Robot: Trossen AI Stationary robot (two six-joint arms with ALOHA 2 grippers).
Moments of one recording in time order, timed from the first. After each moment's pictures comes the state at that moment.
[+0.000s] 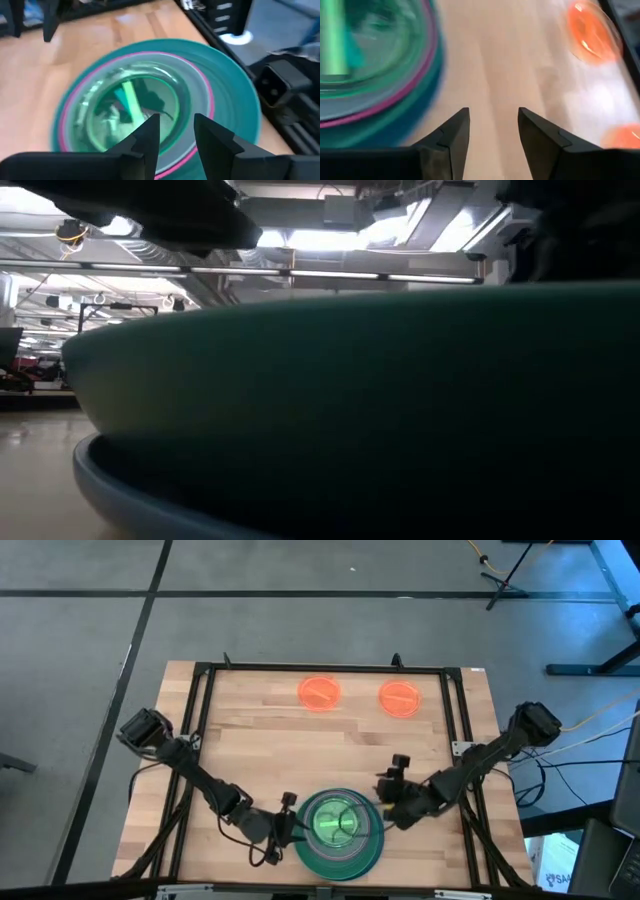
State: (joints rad) left arm -0.63 1.72 0.87 0.31 -0.41 -0.11; right arm 0.60 1.47 0.88 -0.60 0.67 0.50
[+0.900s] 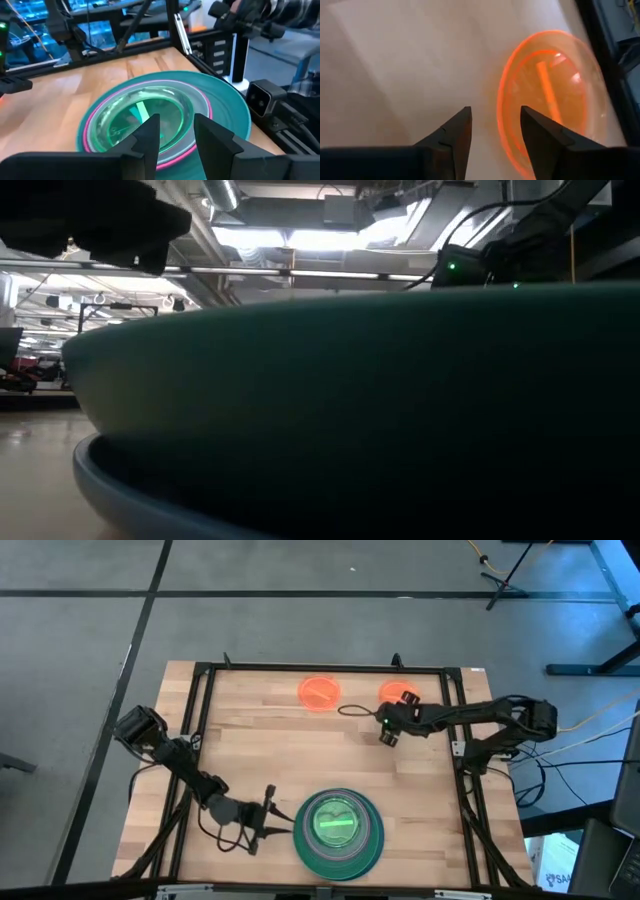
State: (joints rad) left arm -0.69 1.66 0.49 0.95 -0.51 0.01; right arm -0.30 1.44 0.64 -0.36 0.48 0.01
